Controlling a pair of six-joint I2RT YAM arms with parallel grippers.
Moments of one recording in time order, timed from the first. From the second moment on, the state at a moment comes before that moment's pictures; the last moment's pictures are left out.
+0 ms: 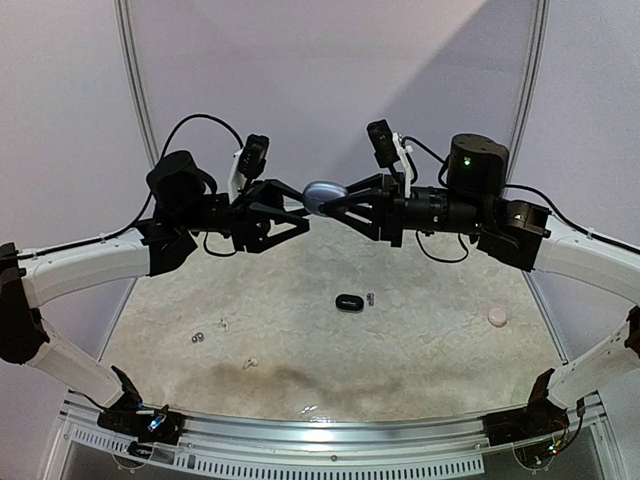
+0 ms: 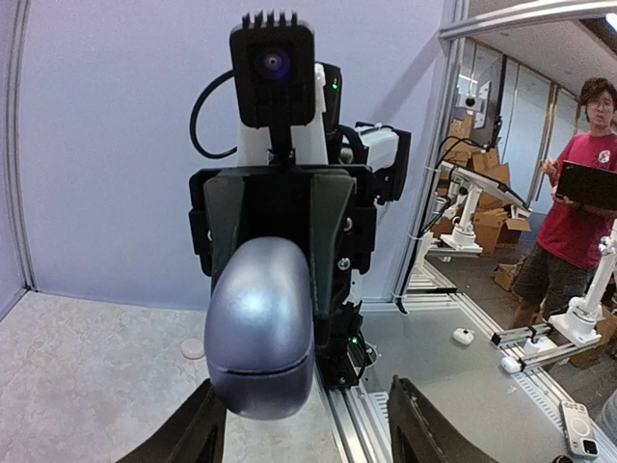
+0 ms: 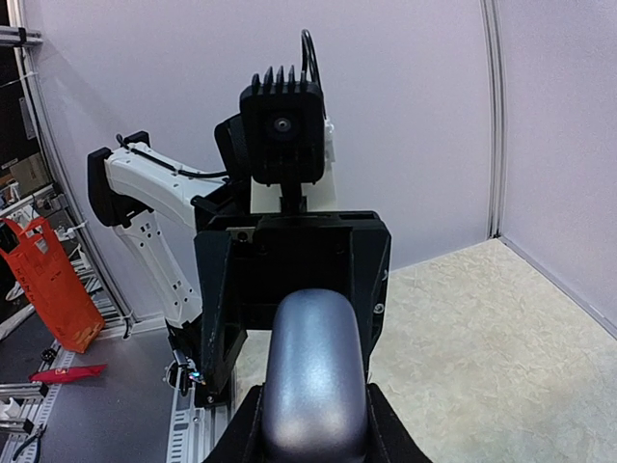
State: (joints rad) left arm -0.72 1.40 1.04 0.58 1.00 -0.34; right arm 0.93 1.36 1.26 0.07 -0.47 0.19
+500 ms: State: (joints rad) left arm -0.75 1.46 1.09 0.64 0.99 -0.34; right arm 0.94 1.36 1.27 0.07 -0.46 0.14
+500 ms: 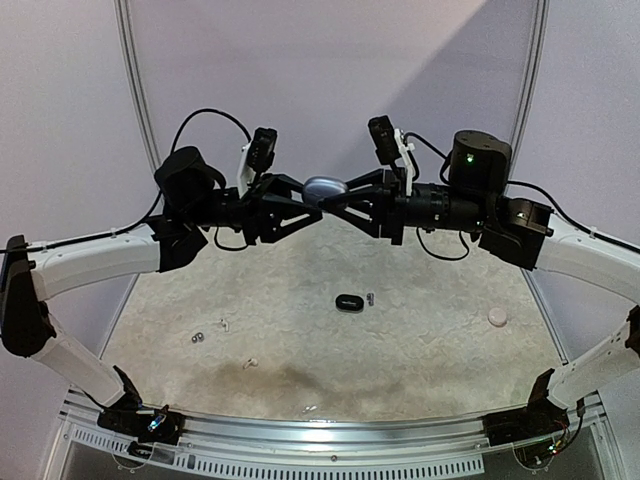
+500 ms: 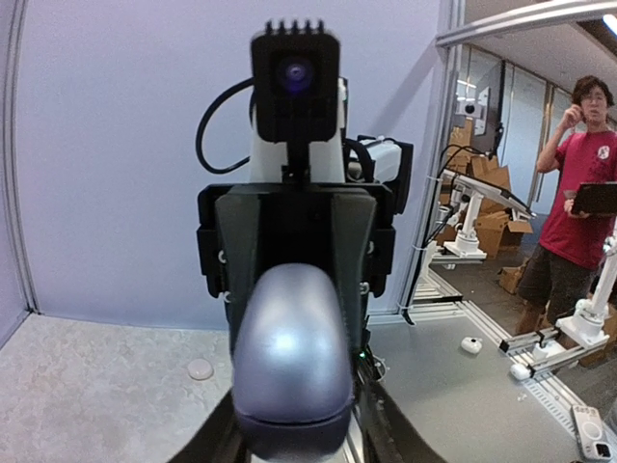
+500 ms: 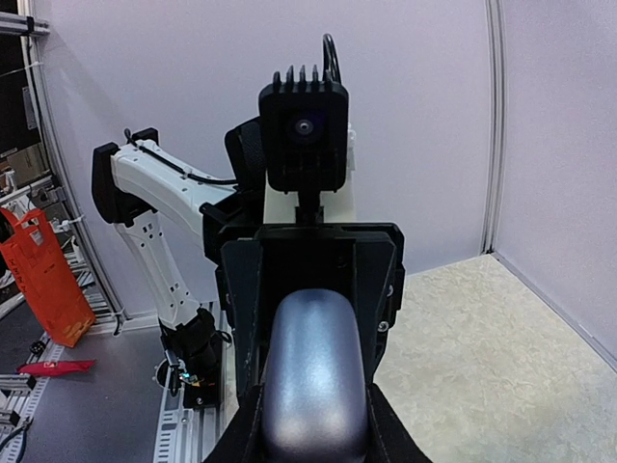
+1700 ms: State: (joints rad) left arm -0.75 1.39 1.08 0.28 0.91 0.19; right arm 0.93 1.45 1.47 -0.21 -0.31 0.14
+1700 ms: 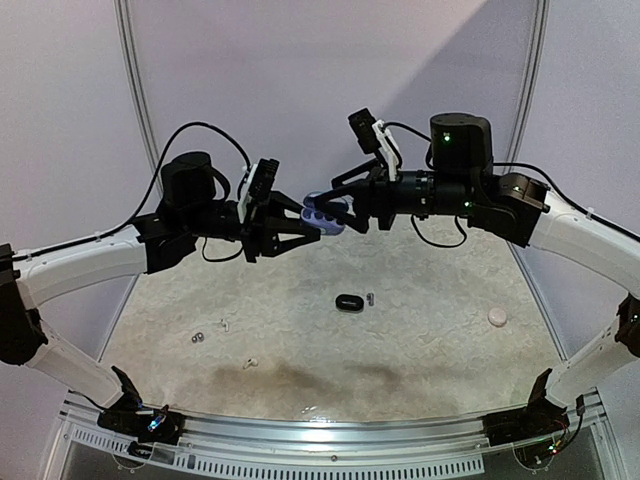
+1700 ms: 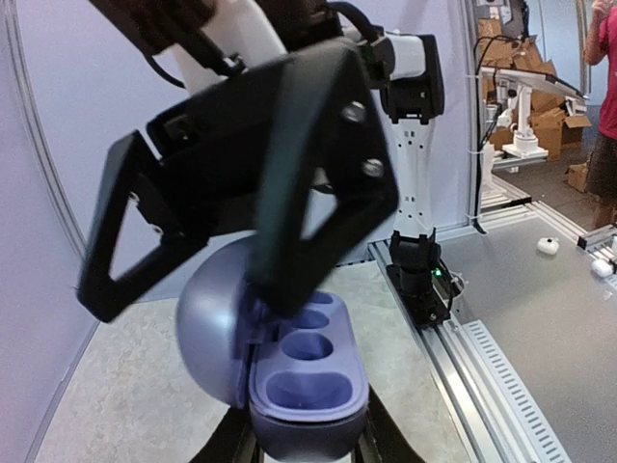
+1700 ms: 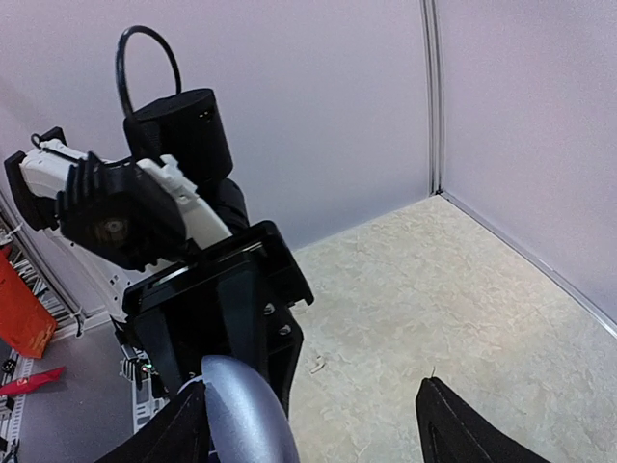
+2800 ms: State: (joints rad) left arm -0.70 1.29 0.84 0.38 0.80 -0.06; right arm 0.69 1.79 1.76 -0.69 0.06 0.49
